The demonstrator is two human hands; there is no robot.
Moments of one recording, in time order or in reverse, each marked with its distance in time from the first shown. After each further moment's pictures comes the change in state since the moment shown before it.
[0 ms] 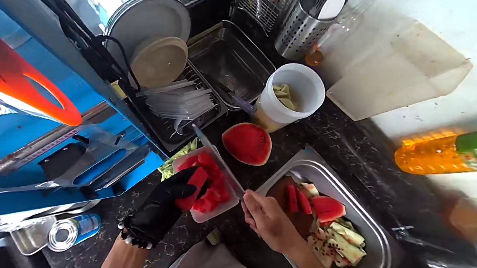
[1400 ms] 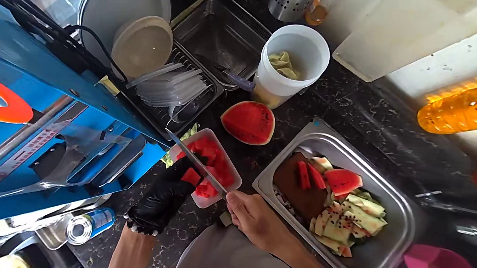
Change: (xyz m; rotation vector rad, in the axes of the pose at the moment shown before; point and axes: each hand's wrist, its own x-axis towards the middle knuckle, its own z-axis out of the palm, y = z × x) left_hand 0.007 -0.013 -0.018 0.108 -0.113 0.044; right_hand -0.014 0.000 0.041 0.112 -0.069 0.029
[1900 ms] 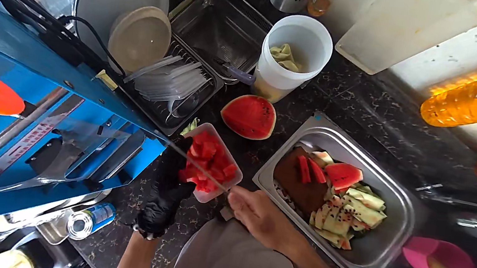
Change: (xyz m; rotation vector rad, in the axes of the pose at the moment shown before) left_hand -0.005 -0.022 -0.002 0.331 0.044 0.444; right_hand -0.006 0.004 -0.003 -0.068 0.035 -0.133
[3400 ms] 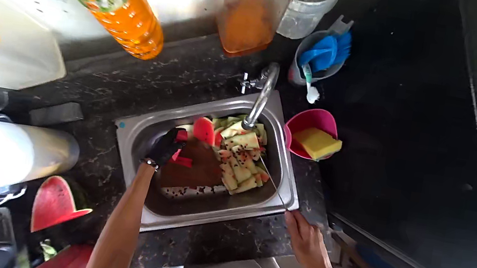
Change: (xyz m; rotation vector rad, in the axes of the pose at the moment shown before) left_hand 0.170 -0.265 0.455 1.294 -1.145 -0.646; right_hand -0.363 0.272 -0.049 0.147 1.068 0.982
